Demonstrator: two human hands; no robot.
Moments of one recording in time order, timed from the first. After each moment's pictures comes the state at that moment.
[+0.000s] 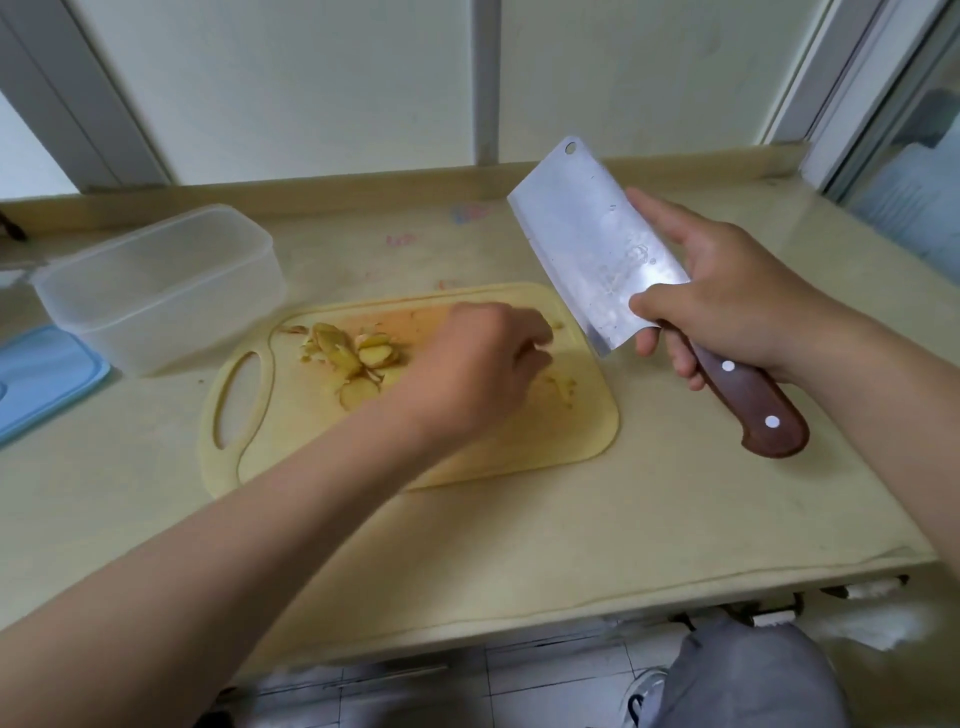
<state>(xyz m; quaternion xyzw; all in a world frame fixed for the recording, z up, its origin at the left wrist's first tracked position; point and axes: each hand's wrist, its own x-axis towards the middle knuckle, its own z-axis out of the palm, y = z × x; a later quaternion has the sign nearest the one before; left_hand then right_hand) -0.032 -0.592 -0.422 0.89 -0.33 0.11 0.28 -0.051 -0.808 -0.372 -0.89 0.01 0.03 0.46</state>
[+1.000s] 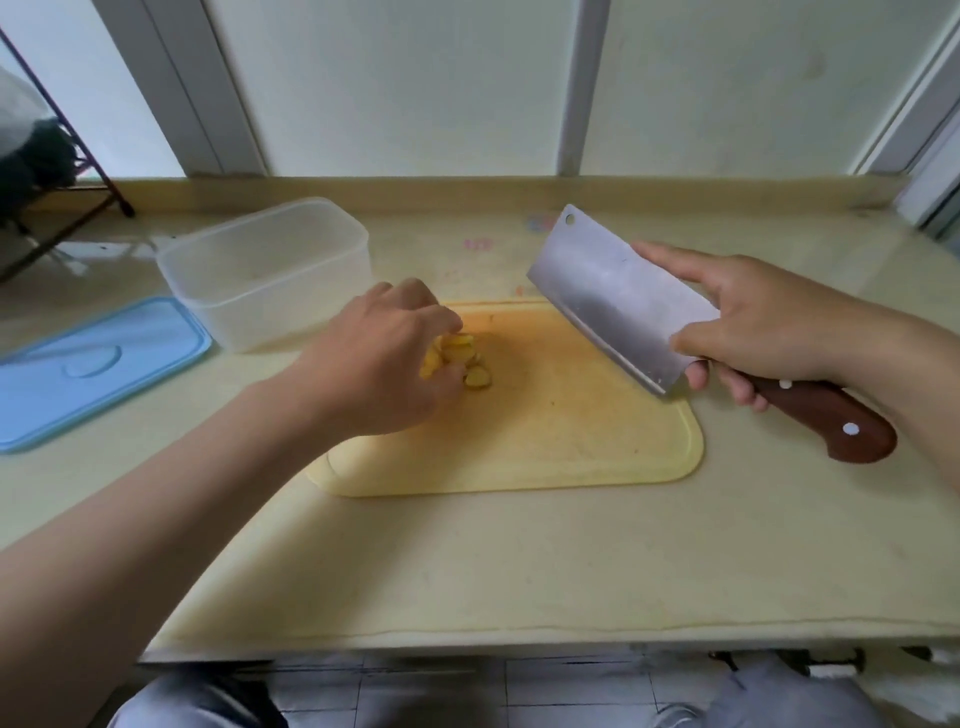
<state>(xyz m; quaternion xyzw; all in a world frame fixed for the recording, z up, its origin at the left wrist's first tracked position) -0.026 -0.470 -0.410 0.97 -0.22 0.08 0.10 -0.028 -0.777 -0.364 -0.93 -0.03 0.14 0.34</state>
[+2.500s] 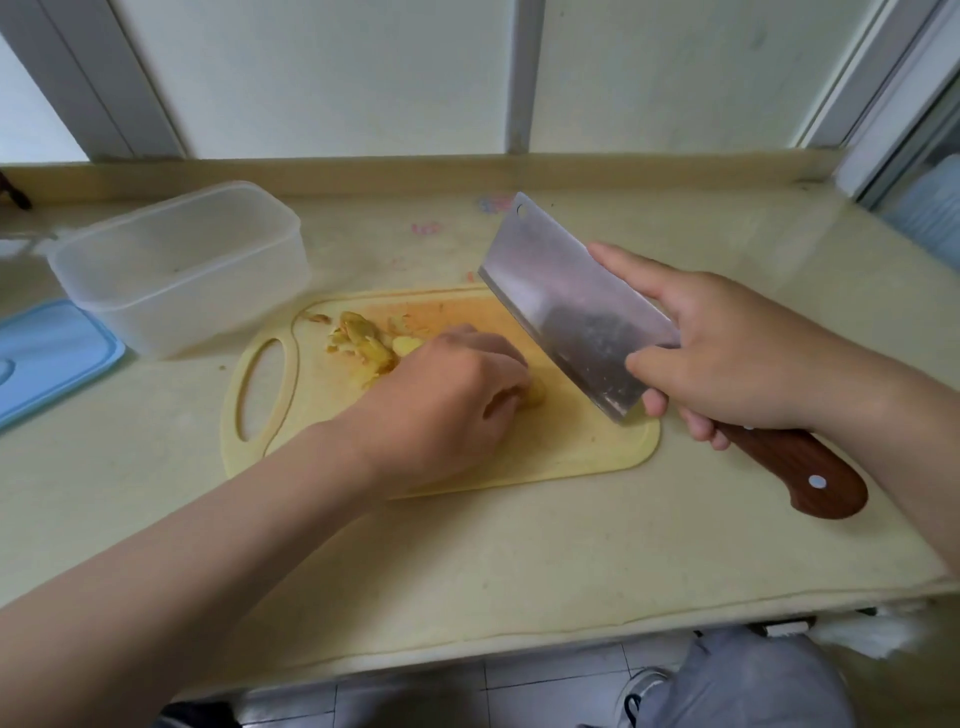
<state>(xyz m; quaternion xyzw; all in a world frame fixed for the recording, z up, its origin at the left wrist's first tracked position) -0.038 -0.538 -0.438 0.89 -0.38 0.10 0.21 -0.068 -0.762 -0.369 -0.93 -0.02 0.09 0.35</state>
